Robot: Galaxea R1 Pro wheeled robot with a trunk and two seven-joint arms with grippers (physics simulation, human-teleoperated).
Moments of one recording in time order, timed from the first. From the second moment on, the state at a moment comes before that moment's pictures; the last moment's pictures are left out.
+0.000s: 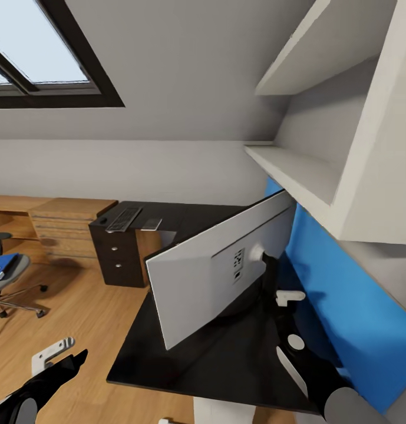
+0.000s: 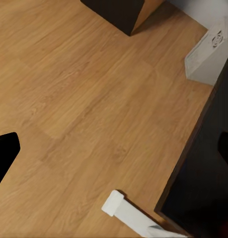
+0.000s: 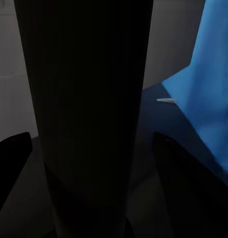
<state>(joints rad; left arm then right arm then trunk) -0.04 -0.02 0.44 -1.58 0.27 0.68 0.05 -0.56 -0.11 0.36 -0.69 -0.21 -0.35 -0.31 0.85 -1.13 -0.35</state>
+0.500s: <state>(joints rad) -0.04 -0.02 0.48 -1.59 0.27 0.67 0.04 -0.56 -0.10 0.37 -0.69 -0.21 -0.34 -0.31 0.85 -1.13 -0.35</state>
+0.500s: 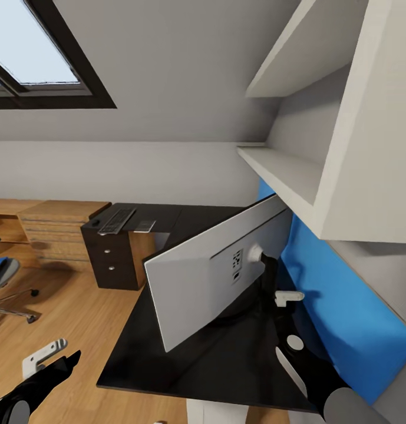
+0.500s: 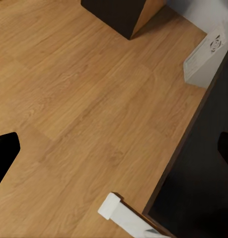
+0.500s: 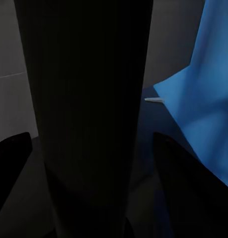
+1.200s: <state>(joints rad) -0.04 -0.03 0.48 -1.59 0.27 0.67 0.04 -0.56 -0.10 0.36 -0.68 -0.21 -0.35 -0.31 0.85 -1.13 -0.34</state>
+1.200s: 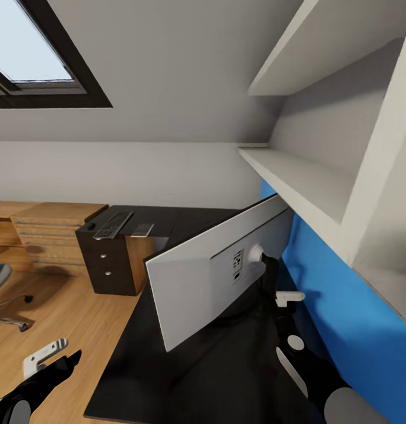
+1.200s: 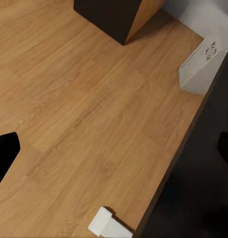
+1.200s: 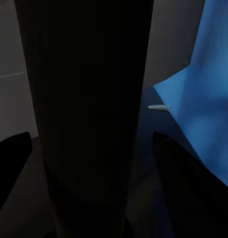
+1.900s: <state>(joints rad) -0.04 -0.02 0.48 -1.59 0.27 0.67 0.04 -0.56 -0.11 0.37 -0.68 -0.23 -0.35 -0.31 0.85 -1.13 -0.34</state>
